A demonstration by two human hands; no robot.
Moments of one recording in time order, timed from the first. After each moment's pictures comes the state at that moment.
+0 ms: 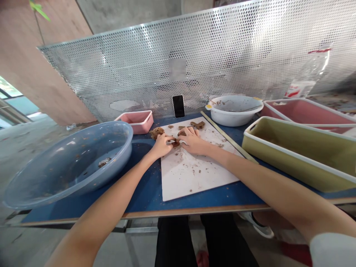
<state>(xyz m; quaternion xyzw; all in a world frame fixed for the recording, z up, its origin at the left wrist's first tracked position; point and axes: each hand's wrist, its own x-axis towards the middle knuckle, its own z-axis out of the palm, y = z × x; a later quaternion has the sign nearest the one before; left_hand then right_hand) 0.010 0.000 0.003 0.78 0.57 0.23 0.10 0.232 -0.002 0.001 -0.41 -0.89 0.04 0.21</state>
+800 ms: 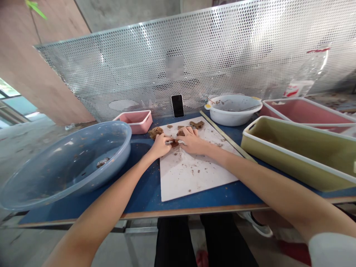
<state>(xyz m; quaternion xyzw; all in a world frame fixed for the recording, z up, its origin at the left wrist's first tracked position) 0.007 0.004 -0.002 0.80 0.55 0.24 0.08 0.234 0.000 0.000 -0.39 -0.90 0.02 0.20</state>
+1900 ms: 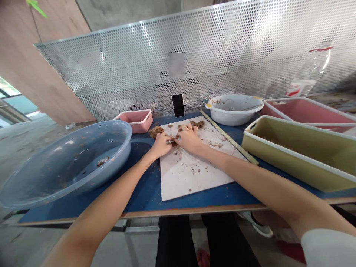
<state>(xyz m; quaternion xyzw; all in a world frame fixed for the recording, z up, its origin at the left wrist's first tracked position) 0.008 0.006 -0.004 0.80 0.55 0.22 0.06 0.201 0.019 -0.016 -0.48 -0.82 -0.01 0.31</state>
